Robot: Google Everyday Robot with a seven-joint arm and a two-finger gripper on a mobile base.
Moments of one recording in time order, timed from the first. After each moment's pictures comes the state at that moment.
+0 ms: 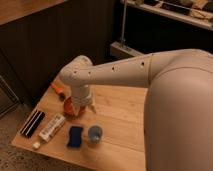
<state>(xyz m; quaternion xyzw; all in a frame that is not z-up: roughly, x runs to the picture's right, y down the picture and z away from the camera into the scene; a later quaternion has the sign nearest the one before) -0.108 0.103 0.703 -0.26 0.23 0.64 0.68</state>
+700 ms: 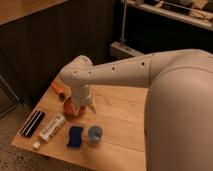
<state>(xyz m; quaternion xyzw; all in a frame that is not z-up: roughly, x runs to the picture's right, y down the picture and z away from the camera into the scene) -0.111 0.101 0.702 -0.27 0.22 0.63 0.69</state>
